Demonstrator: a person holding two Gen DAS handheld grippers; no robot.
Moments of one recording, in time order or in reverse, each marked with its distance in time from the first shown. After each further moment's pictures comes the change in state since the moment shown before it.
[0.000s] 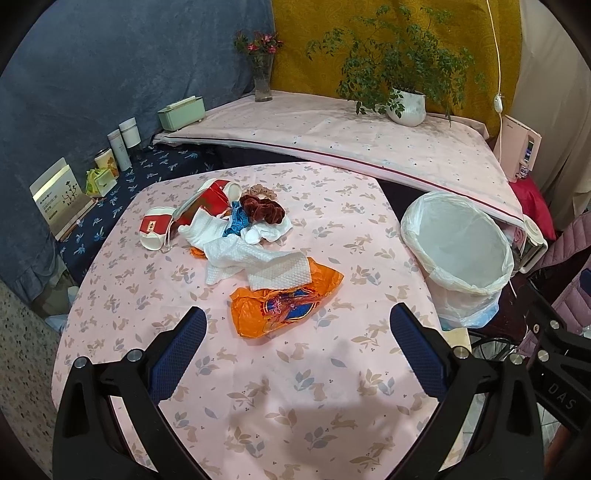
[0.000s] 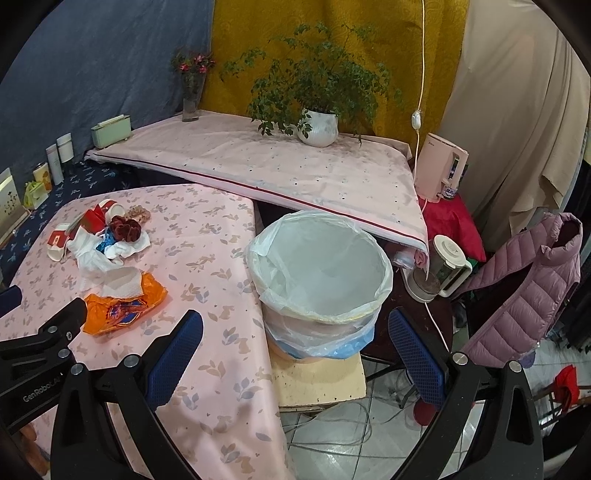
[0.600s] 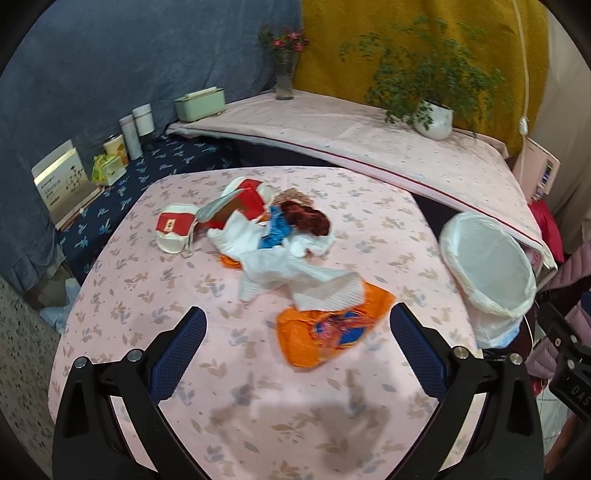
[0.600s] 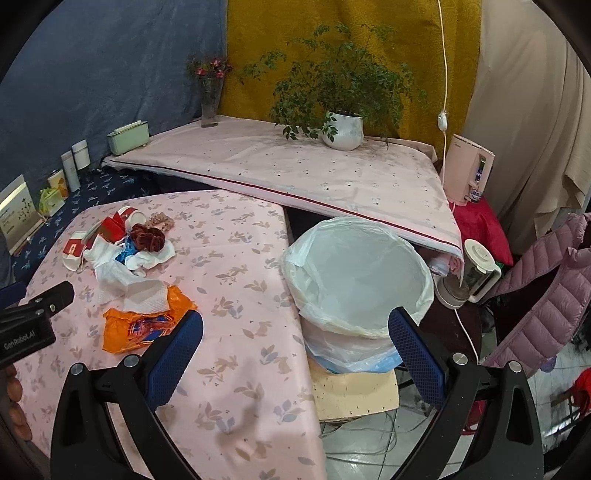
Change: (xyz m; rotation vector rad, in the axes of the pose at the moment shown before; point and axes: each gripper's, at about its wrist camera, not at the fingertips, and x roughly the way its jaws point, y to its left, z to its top) left arm 0.038 0.078 0.014 -0.085 -0.001 0.006; right arm 0.024 0.036 0.005 0.001 -0.030 0.089
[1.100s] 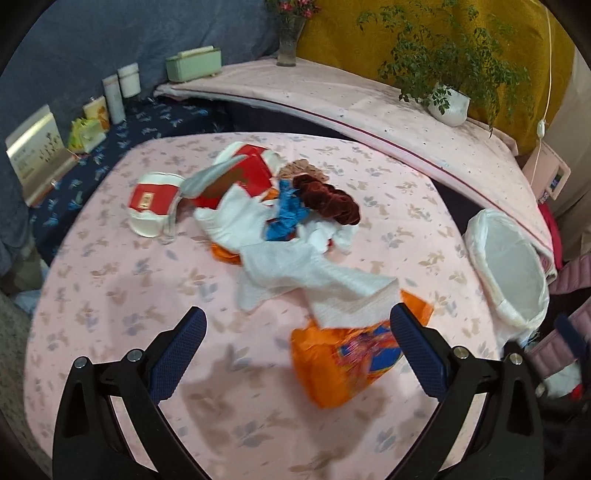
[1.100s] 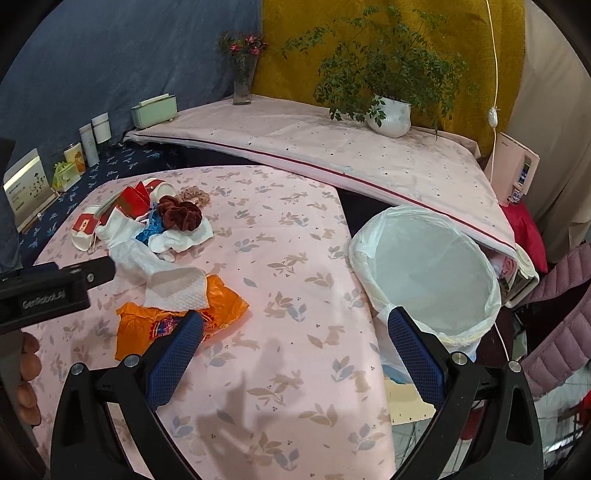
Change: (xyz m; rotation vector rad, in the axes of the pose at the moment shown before) left arm 0.083 0.027 0.017 -0.050 0.119 -0.096; right arm 0.062 0.070 -0.007 -0.050 0.058 0.077
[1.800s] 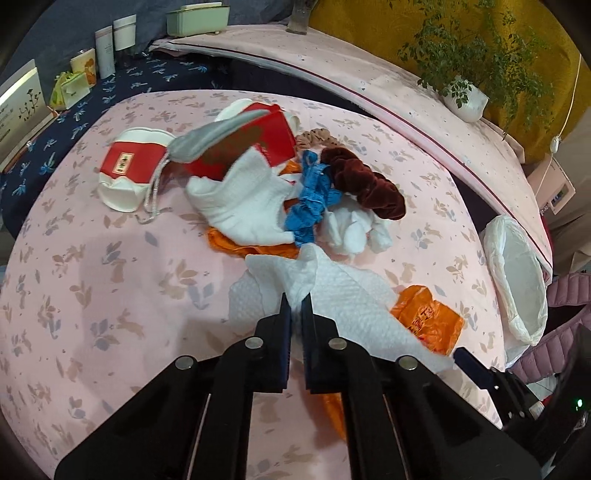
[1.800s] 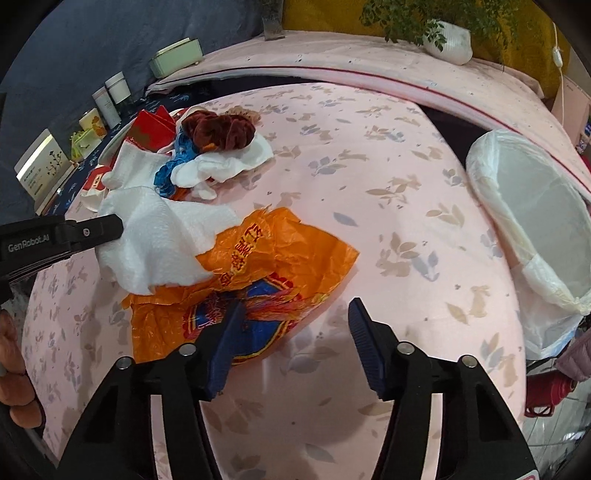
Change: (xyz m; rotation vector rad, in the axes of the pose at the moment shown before) left arm 0.052 0.044 0.007 -0.080 0.112 -0.067; right arm 0.097 0.058 -0.023 0.051 0.255 0.219
